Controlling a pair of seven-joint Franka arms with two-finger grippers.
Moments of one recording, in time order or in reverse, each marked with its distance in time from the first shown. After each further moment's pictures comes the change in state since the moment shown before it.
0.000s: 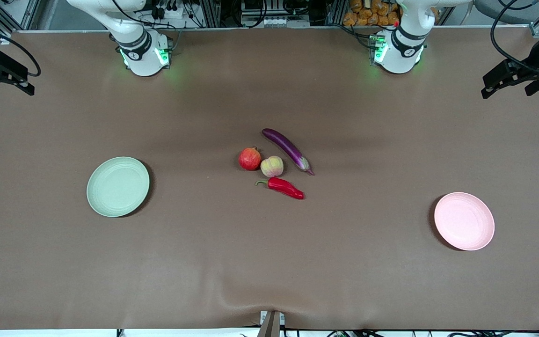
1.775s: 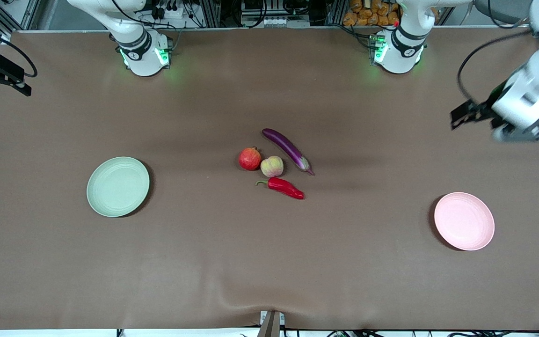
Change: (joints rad) left arm -0.015 0.180 -0.065 -0.063 -0.001 0.172 -0.052; right arm -0.014 0.002 -0.002 0.000 0.003 -0.001 0.000
